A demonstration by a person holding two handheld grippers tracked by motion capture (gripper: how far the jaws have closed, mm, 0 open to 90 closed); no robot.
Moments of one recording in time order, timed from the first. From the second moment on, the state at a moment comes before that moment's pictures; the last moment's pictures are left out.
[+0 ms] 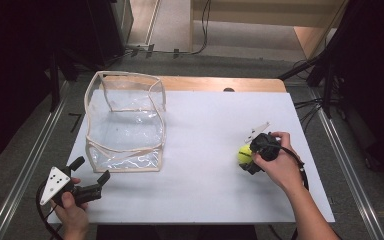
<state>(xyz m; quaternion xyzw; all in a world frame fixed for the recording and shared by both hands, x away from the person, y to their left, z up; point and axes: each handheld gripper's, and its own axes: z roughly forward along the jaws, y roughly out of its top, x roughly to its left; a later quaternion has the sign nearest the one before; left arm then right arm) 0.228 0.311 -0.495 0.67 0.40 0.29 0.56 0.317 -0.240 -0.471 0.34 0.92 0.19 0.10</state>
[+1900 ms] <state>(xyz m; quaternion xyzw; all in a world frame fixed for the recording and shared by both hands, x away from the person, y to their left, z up) 0.228 0.311 -0.495 0.67 0.40 0.29 0.56 0.330 -0.218 -0.473 0.33 0.93 0.15 0.10</state>
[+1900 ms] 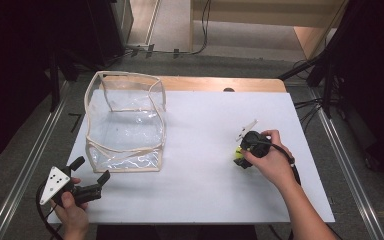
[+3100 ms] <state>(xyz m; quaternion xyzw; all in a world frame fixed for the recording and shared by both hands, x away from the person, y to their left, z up) 0.229 0.311 -0.495 0.67 0.40 0.29 0.56 0.342 -0.169 -0.462 0.29 0.94 0.17 0.08</state>
